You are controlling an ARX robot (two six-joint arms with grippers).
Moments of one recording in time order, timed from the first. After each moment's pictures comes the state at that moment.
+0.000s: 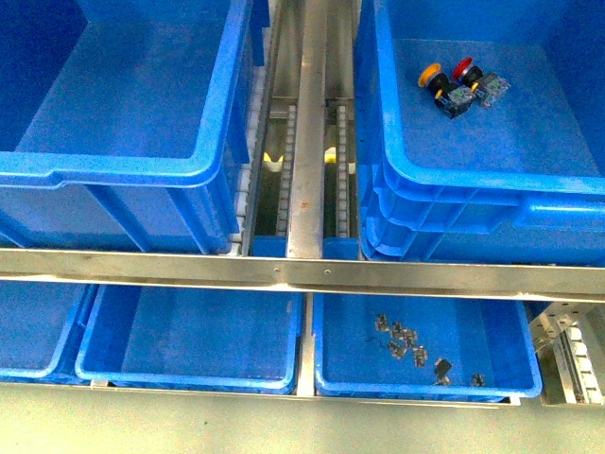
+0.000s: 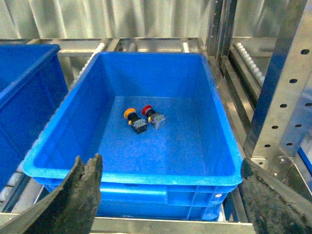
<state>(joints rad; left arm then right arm) 0.00 0.22 0.02 0.23 0.00 -0.01 0.00 0.00 0.02 0.00 0.00 0.00</state>
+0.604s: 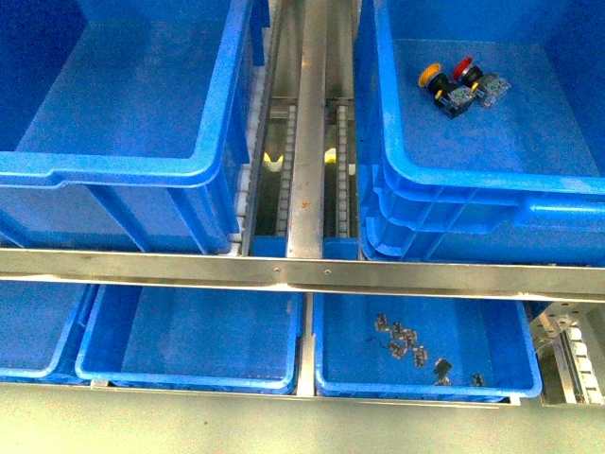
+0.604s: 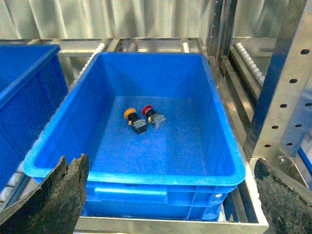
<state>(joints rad) 0.00 0.22 0.02 0.23 0.00 -0.01 0.00 0.00 0.02 0.00 0.00 0.00</state>
